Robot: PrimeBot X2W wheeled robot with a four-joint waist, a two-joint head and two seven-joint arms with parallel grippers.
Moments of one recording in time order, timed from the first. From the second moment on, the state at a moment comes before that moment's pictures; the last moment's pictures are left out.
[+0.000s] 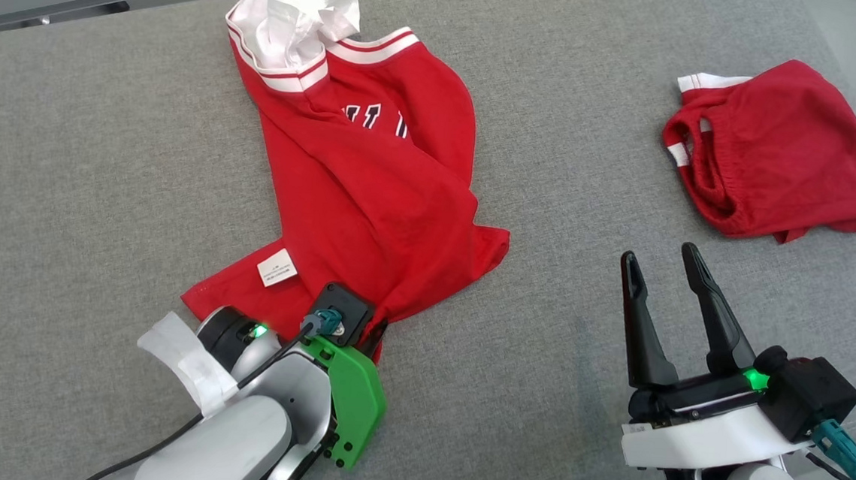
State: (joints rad) left arm -0.54 0.37 -1.01 0.25 -0.61 0.16 0.28; right arm -0.04 -0.05 0.15 -0.11 0.25 0.13 -0.26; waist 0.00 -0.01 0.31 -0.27
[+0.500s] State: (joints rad) left arm -0.34 0.70 -0.83 -0.31 -0.87 0.21 0.38; right arm 0.00 -0.05 0.11 -0.11 0.25 0.13 -0.26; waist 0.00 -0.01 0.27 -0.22
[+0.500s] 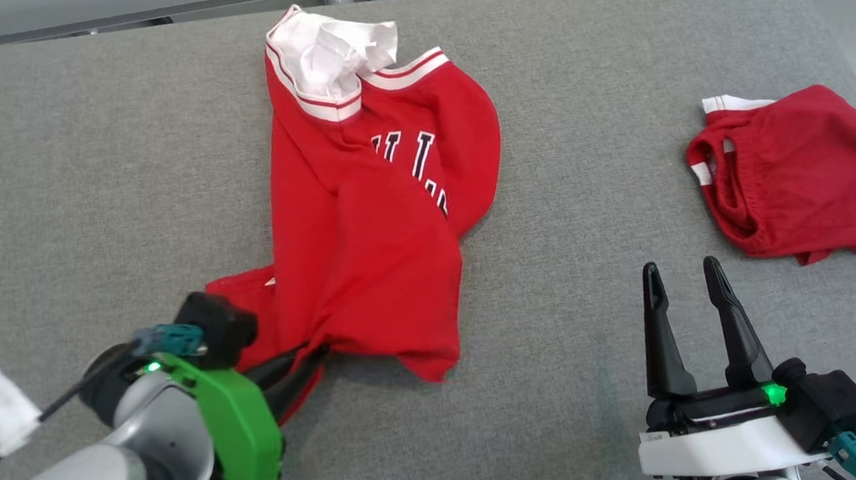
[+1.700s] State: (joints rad) left arm -0.11 0.85 -0.55 0.03 -0.97 0.44 0.03; right arm 0.01 -0.05 0.11 -0.09 0.20 0.13 -0.26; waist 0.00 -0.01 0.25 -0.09
